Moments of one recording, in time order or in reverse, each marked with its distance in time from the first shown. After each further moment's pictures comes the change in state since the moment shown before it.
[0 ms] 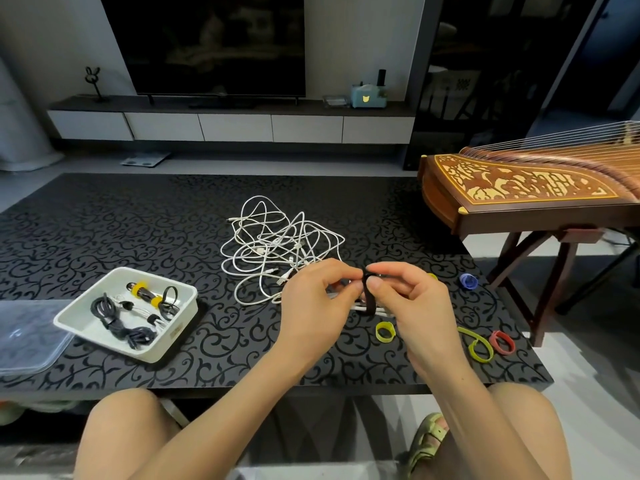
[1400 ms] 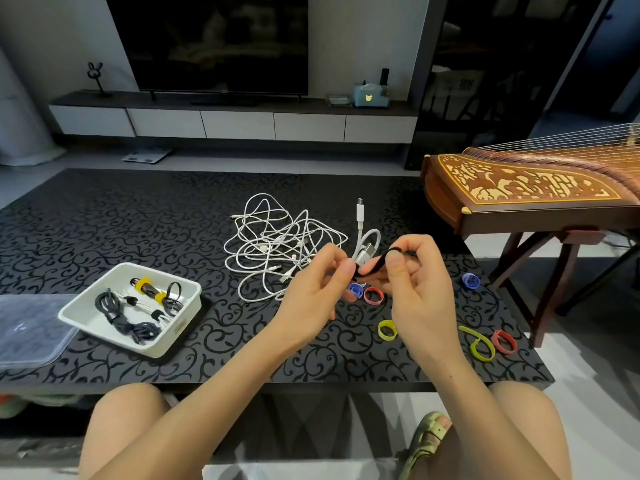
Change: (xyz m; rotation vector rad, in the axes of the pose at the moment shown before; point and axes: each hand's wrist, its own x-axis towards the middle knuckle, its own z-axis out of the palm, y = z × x) left_hand 0.006 -0.012 -0.016 -0.239 -0.289 -0.221; right_hand -0.001 -0.014 0.012 -0.071 -0.025 -0.315
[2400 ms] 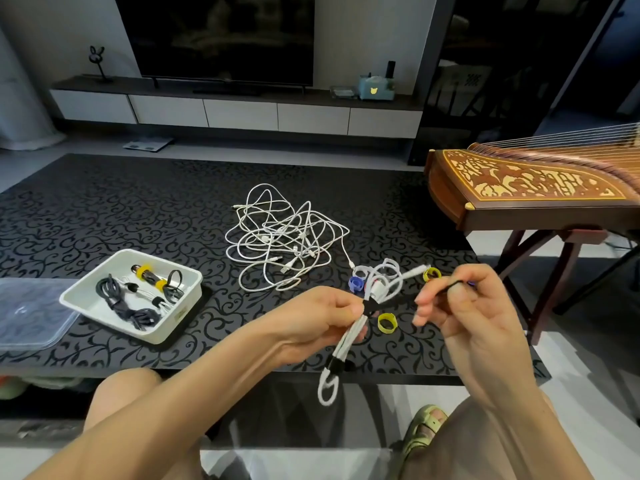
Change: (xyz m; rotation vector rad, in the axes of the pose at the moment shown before) left_hand -0.010 -0.015 0.000 -0.472 -0.472 -0.490; right_hand -0.029 0.002 -0.050 0.513 -0.059 0.141
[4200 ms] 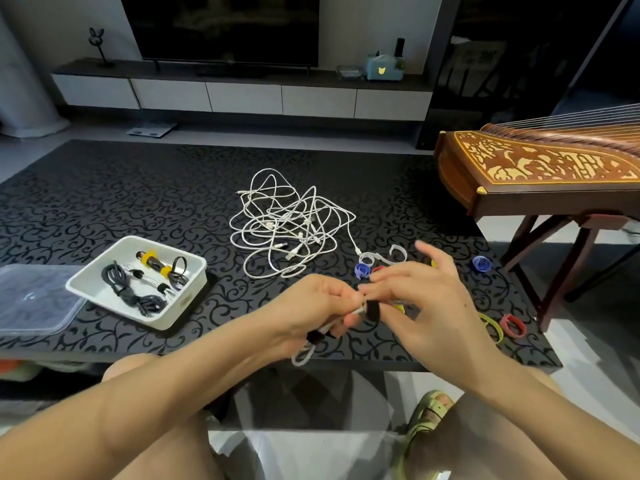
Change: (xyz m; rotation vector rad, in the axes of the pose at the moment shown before) left_hand -0.020 0.011 0.009 0.101 0.169 0.025; right_hand 0.016 0.007 0.025 -1.271 -0.375 -0.333
